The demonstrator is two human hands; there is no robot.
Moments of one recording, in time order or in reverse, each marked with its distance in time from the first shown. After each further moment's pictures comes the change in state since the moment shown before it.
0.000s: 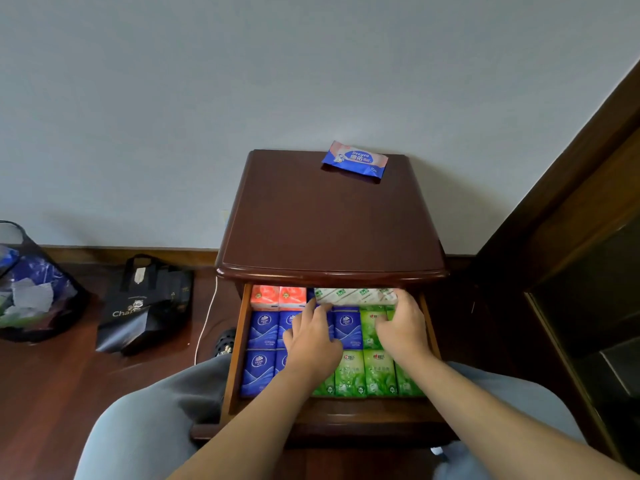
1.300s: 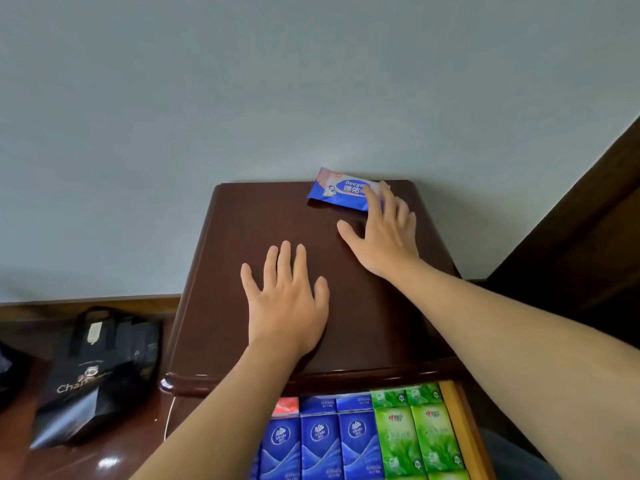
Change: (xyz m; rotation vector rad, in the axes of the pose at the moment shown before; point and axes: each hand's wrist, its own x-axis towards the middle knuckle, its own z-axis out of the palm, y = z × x) left_hand 0.166 0.048 -0.096 0.505 0.360 0.192; right_hand 0.255 -0.115 0.026 -0.554 0.133 -0.341
